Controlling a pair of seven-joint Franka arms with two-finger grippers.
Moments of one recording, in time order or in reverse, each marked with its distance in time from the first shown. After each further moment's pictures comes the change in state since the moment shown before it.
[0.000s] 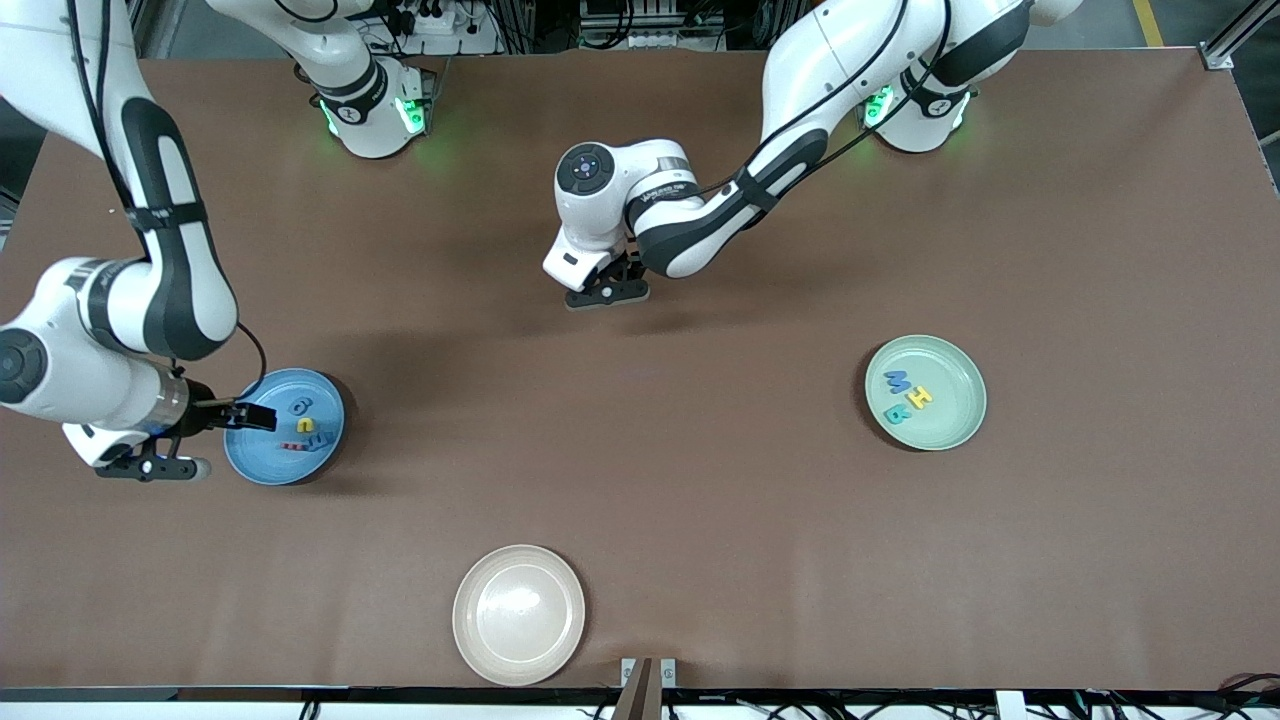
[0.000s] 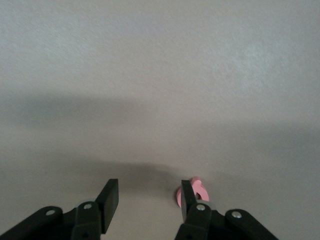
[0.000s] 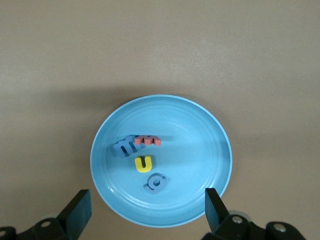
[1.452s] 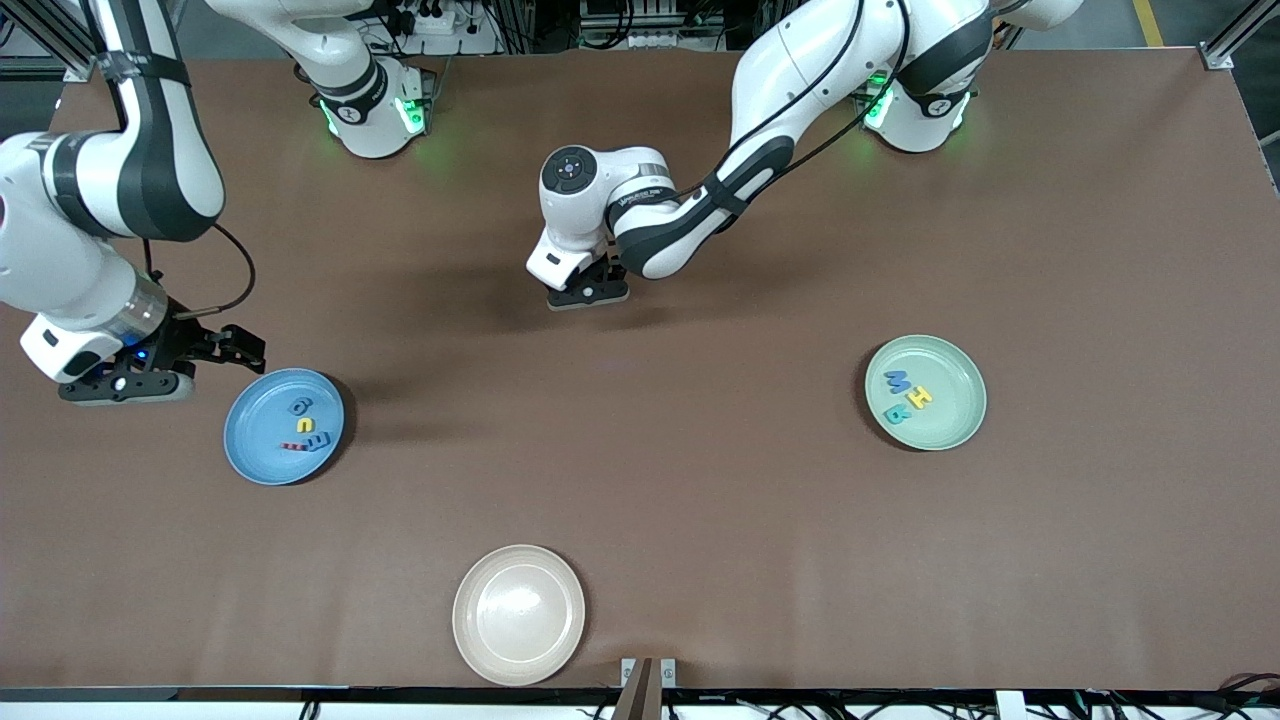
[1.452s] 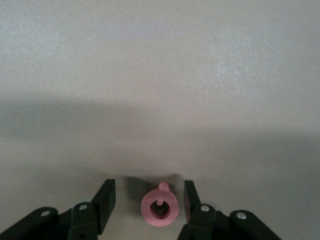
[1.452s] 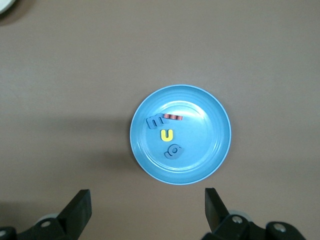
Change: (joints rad) left arm -0.116 0.069 0.092 0.070 0.000 0.081 -0.039; right arm 0.021 -0.335 0.052 -0.211 -0.055 -0.004 -0.008
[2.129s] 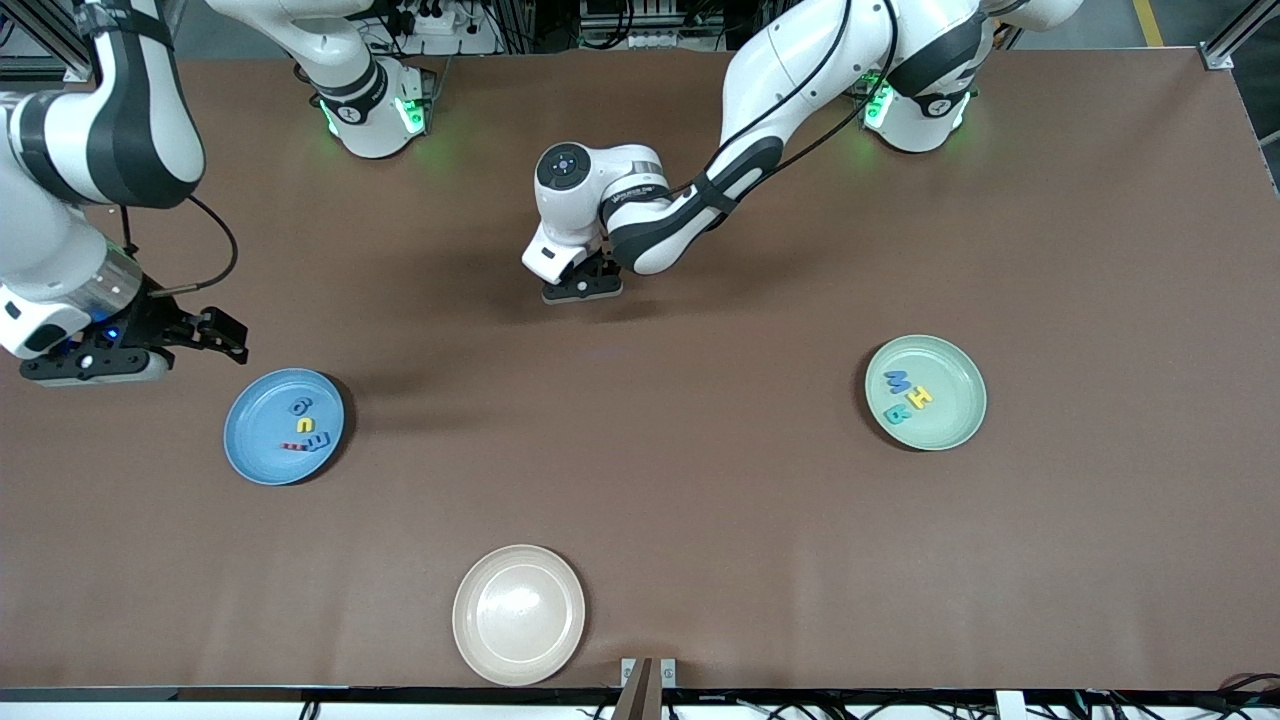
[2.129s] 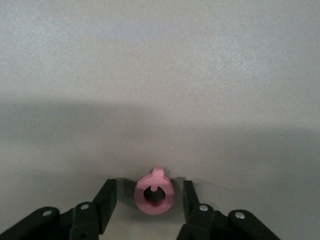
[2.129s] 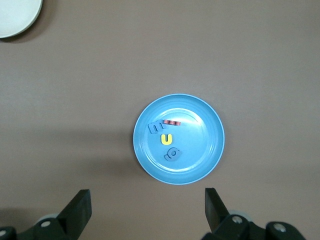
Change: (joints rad) left arm -0.028 0.017 0.005 0.004 0.000 0.004 0.000; right arm -0.009 -0.066 0.008 0.014 -0.001 -0.035 0.000
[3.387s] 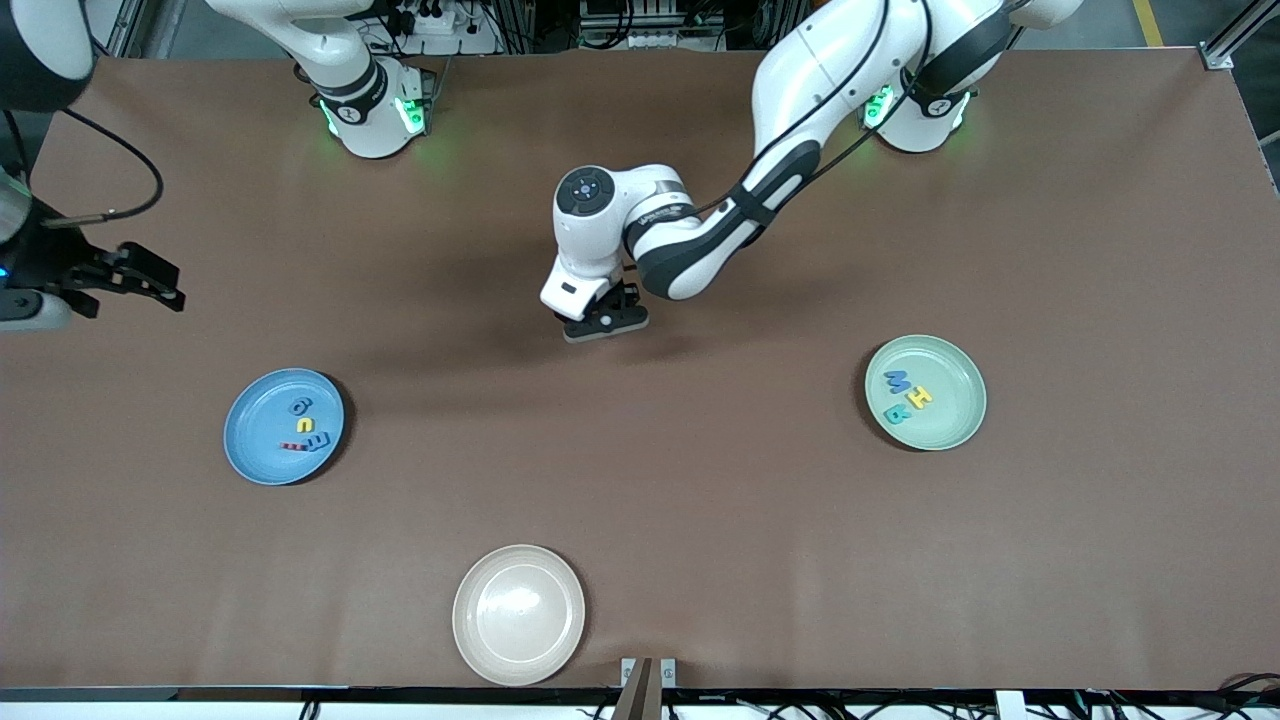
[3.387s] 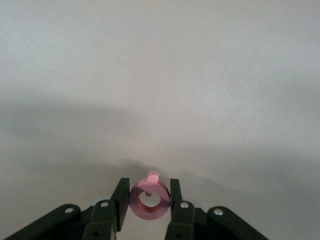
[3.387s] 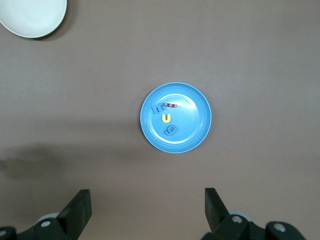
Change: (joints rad) left arm 0.088 -0.070 0.038 0.036 -0.001 -0.051 0.003; right arm -0.002 -0.020 0.005 0.315 0.000 -0.397 0.000
